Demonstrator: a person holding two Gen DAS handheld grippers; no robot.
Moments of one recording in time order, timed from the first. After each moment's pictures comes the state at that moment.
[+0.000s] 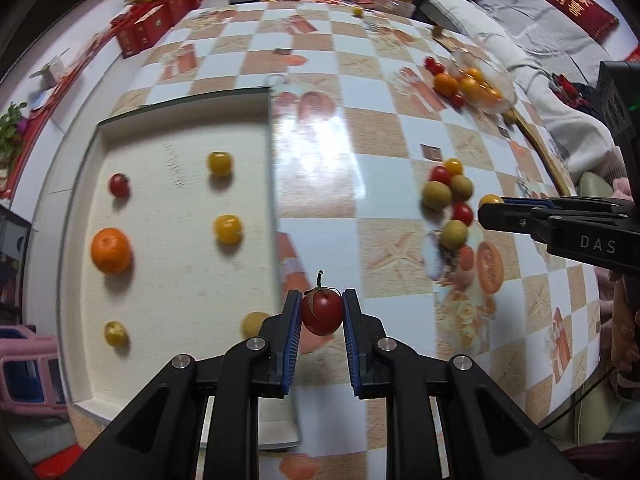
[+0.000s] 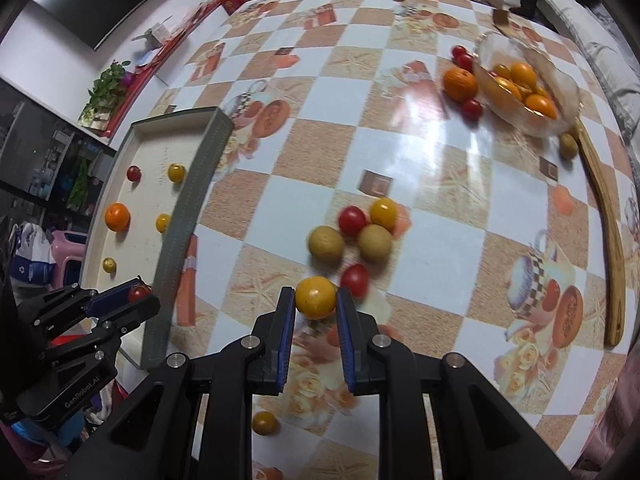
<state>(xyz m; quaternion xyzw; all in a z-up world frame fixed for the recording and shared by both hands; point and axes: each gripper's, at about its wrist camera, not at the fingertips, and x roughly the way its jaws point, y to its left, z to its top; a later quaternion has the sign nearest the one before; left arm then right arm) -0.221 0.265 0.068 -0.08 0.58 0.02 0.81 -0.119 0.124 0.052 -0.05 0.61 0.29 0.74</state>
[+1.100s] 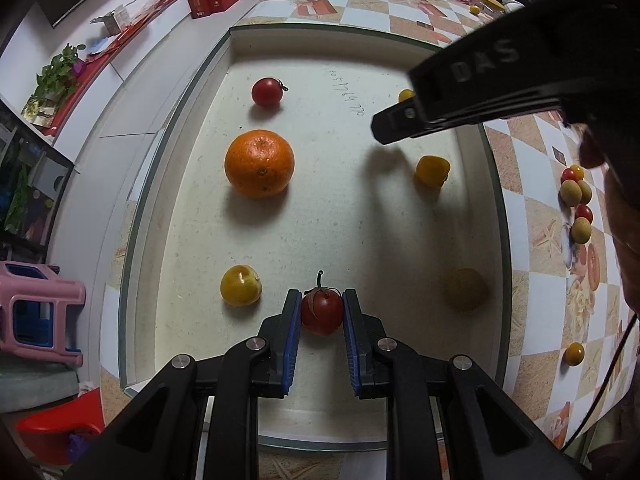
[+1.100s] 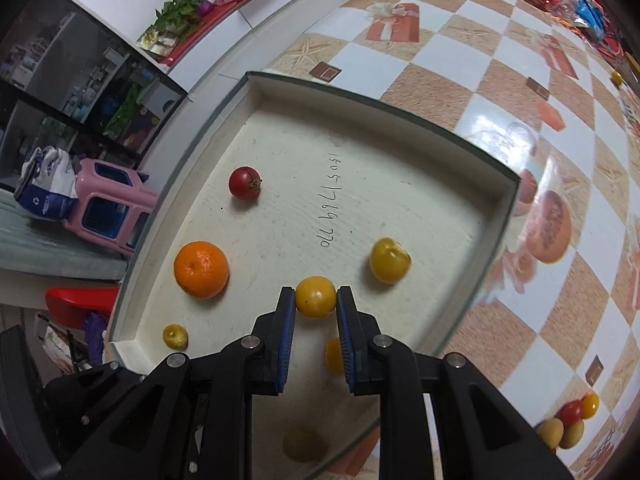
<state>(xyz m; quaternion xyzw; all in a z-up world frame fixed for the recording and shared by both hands) -0.263 0.361 0.021 -0.10 0.60 0.12 0.78 -0.121 0.356 0.017 -0.14 0.61 0.40 0.67</state>
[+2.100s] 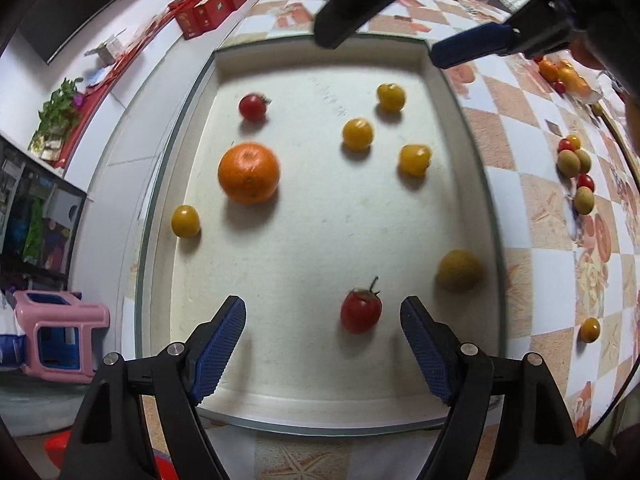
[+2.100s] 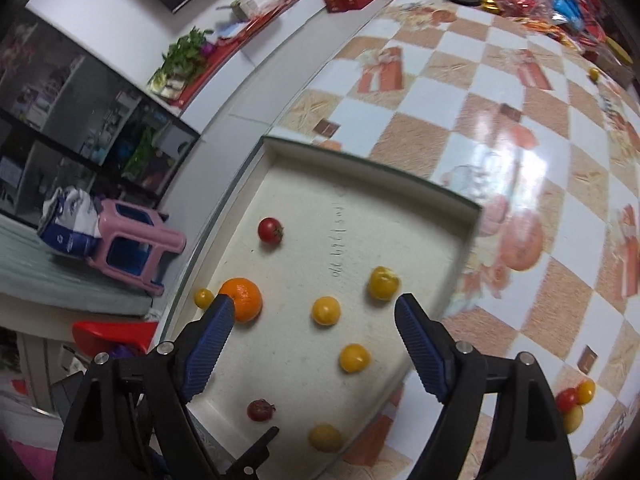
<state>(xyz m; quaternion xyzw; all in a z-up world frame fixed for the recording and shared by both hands) -0.263 0.325 0.039 -0.03 0.60 0.12 0.79 -0.106 0.319 0.061 -0.06 0.59 0.41 0.70</state>
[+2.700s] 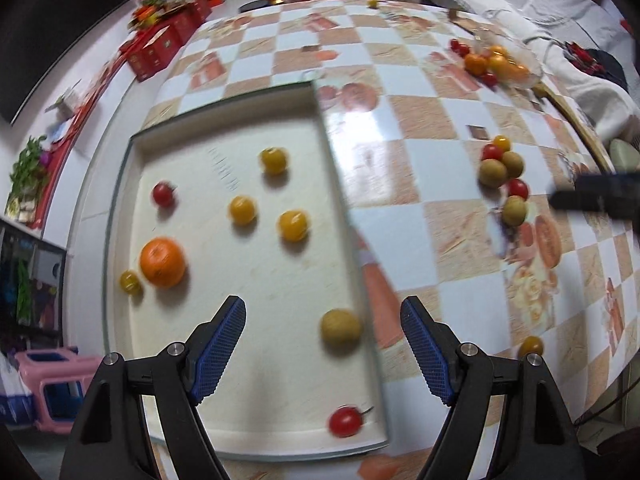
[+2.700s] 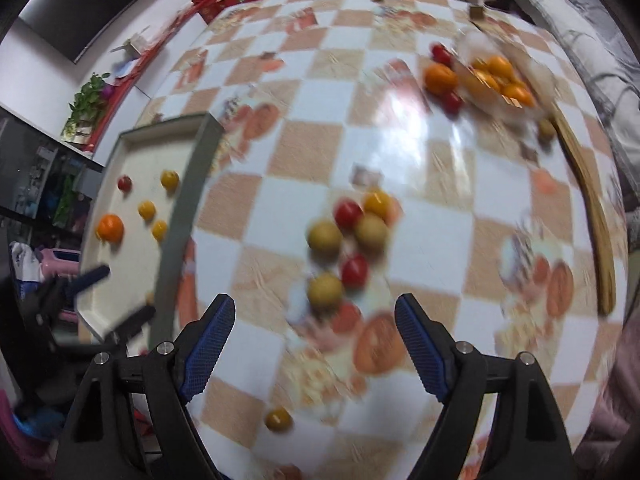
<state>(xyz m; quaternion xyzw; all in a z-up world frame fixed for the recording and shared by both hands) -0.225 0.270 0.061 0.02 0.59 0.04 0.81 -0.135 0.110 0.057 -0.04 0.62 0.23 0.75</state>
